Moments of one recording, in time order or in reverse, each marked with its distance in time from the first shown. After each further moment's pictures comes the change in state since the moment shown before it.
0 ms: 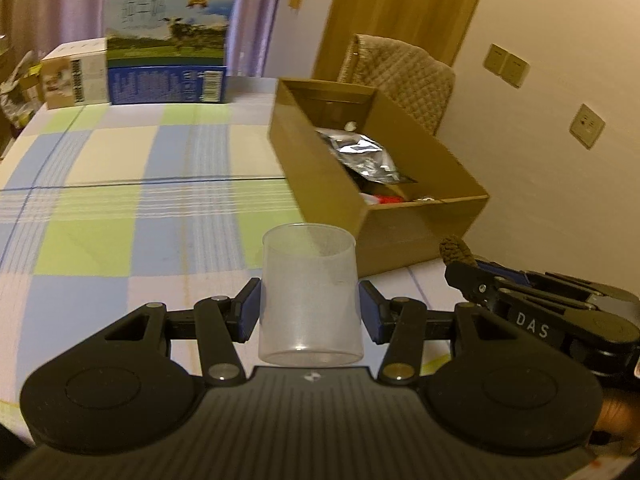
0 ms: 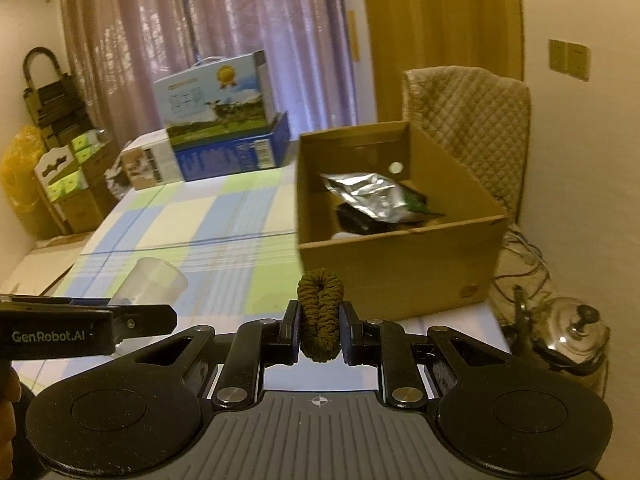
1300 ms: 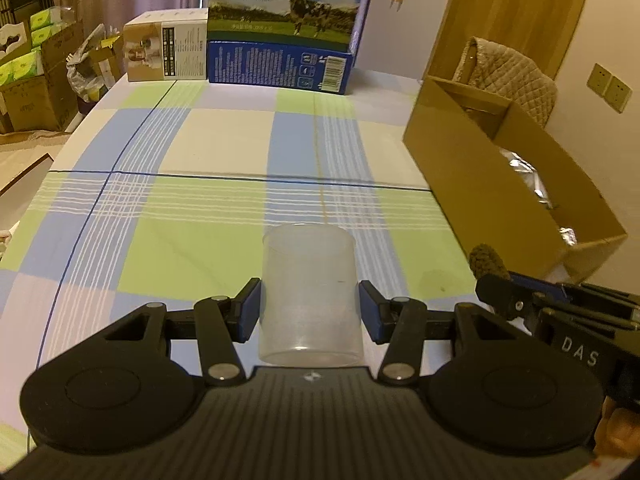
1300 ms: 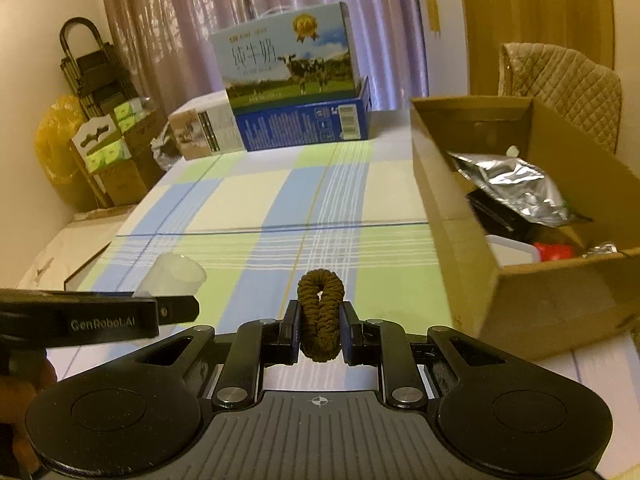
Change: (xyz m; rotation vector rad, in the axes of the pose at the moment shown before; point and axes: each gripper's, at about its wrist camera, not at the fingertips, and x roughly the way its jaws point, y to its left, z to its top) left arm 0.048 0.135 0.016 -0.101 0.016 0.198; right arm 0.108 0.095 0.010 -0.057 0.072 0.163
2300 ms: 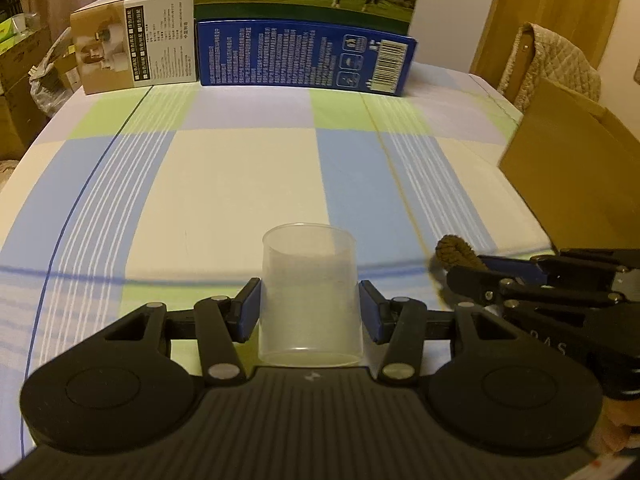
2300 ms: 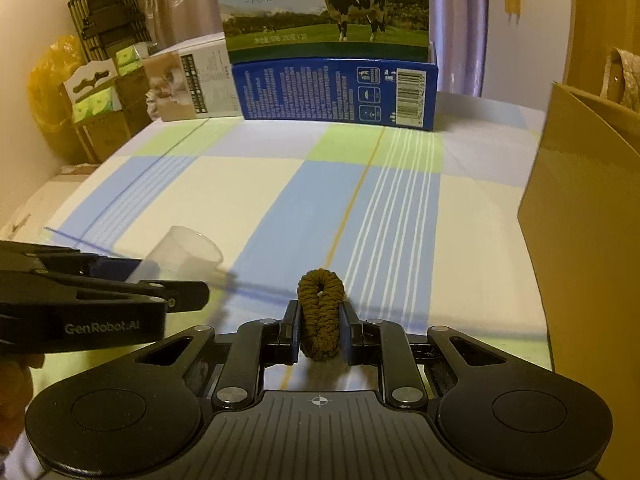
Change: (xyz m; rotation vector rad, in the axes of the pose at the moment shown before) left arm 0.184 0.077 0.090 0.071 0.019 -0.010; right arm 0.226 0.004 0.063 -0.147 0.110 0.030
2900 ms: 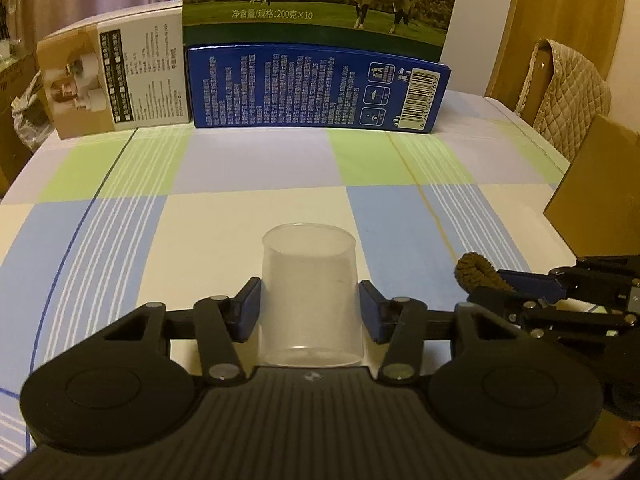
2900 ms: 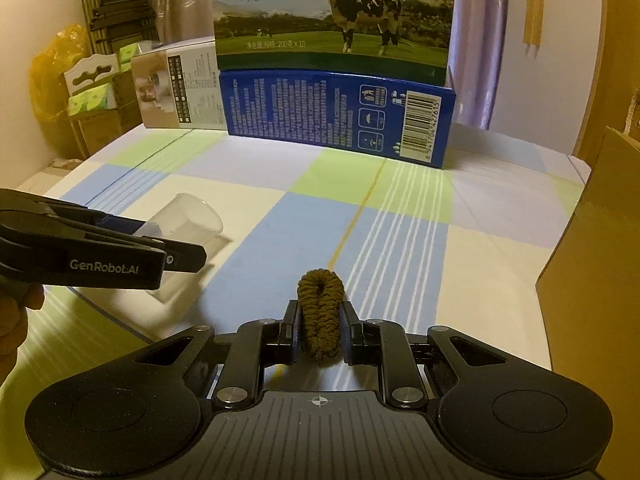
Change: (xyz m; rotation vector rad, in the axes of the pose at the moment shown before) left arm 0.064 0.031 0.053 0.044 -0.072 -0.014; right arm 0.063 -0.018 0.037 -0.099 -0.061 -0.030
